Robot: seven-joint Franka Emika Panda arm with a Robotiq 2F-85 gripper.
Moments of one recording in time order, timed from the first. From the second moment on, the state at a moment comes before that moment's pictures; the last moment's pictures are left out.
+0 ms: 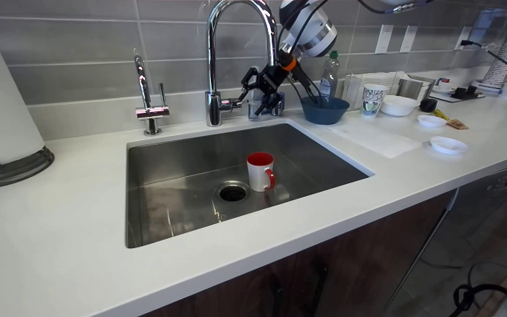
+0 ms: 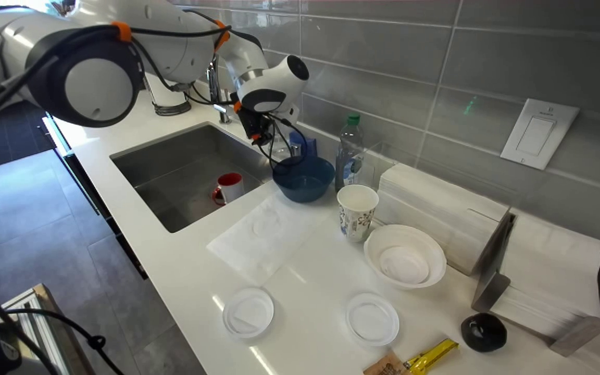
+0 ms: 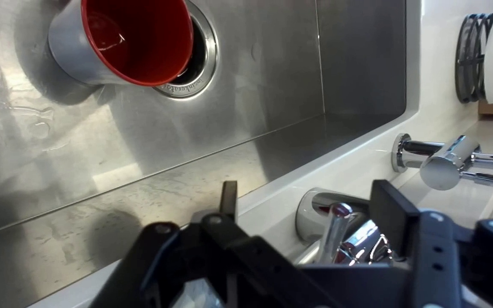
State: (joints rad) arm -0.03 0.90 0.20 -1.23 0.70 2.11 -0.05
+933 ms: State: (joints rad) arm -0.03 0.90 0.19 -1.22 0.69 2.12 -0.05
